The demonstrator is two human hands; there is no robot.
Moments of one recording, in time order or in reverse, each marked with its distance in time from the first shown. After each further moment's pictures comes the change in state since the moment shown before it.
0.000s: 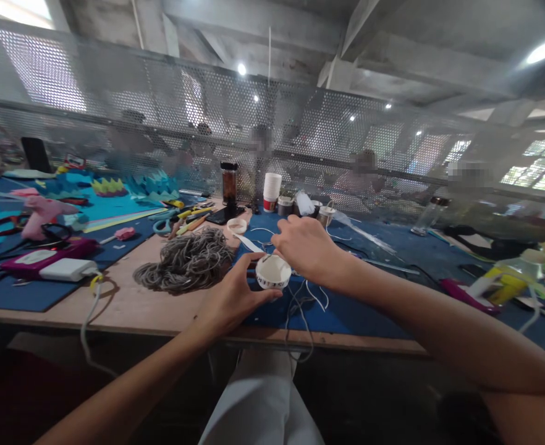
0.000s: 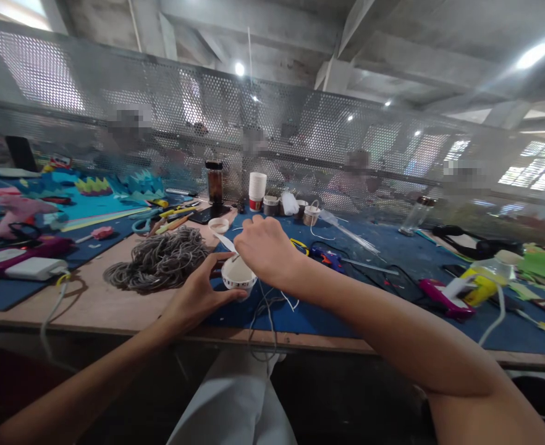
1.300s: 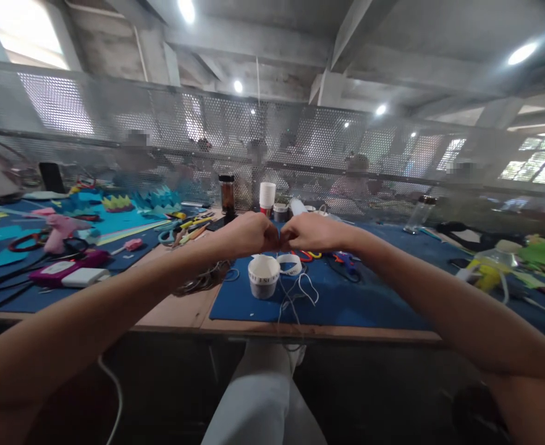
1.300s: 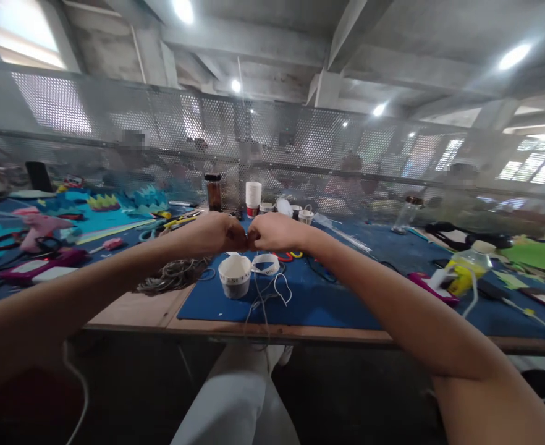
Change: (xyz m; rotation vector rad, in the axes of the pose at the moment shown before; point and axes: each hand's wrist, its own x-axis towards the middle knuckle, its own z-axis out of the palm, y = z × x) left_hand 0.096 0.100 -0.047 0.587 -0.442 0.345; right_hand -0.015 0.055 -0.019 0.560 -0.173 -0.052
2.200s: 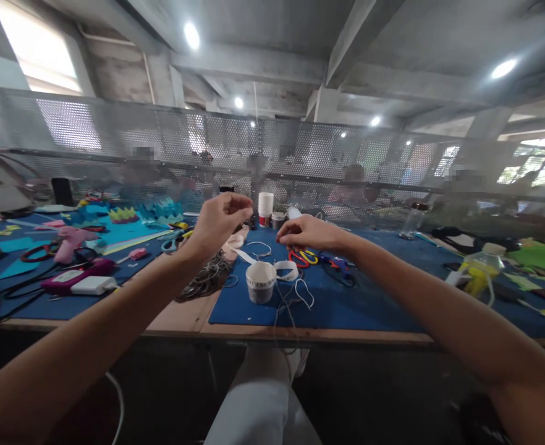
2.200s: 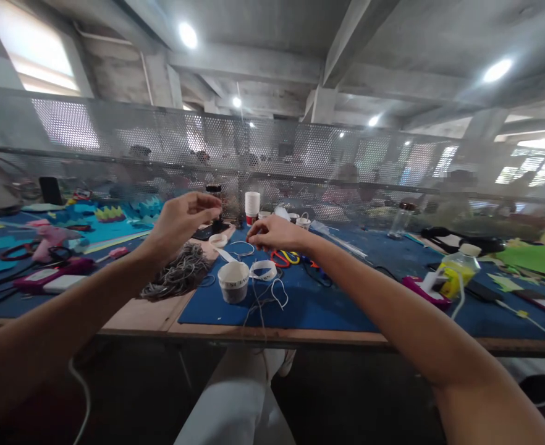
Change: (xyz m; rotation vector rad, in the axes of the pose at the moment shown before) left_hand -0.017 -0.007 -0.010 -0.581 0.702 -0.224; right_hand -0.013 0.016 0.006 0.596 0.147 0.084
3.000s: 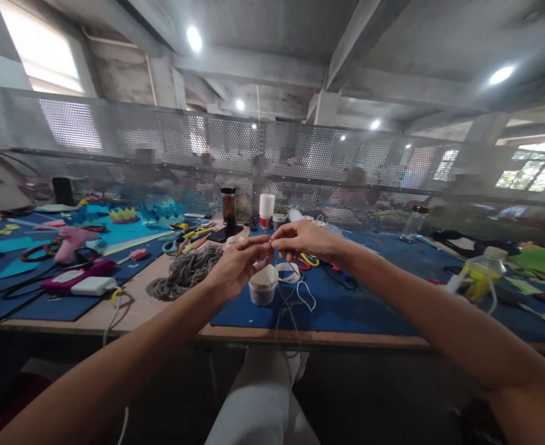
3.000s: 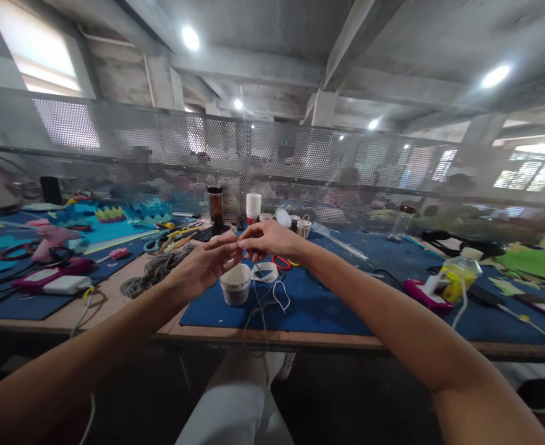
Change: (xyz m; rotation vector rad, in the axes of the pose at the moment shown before) left_hand -0.052 -0.025 0.041 -0.997 -0.108 -0.613; right_hand 0.004 -0.003 0.019 0.390 -0.008 0.015
